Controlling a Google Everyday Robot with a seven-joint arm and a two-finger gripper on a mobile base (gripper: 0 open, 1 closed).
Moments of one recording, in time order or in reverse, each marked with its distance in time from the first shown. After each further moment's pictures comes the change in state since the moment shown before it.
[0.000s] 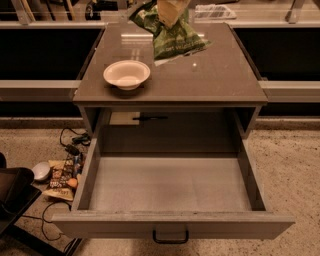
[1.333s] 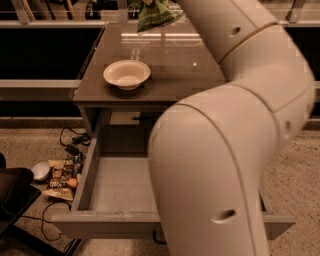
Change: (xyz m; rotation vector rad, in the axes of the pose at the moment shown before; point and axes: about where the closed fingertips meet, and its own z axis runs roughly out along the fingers) arm -0.111 -0.124 0.129 0.254 -0.048 -0.011
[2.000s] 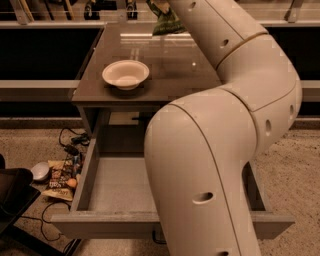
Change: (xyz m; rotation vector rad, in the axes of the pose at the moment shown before) arm 0.044 -0.034 0.047 0.112 0.110 0.120
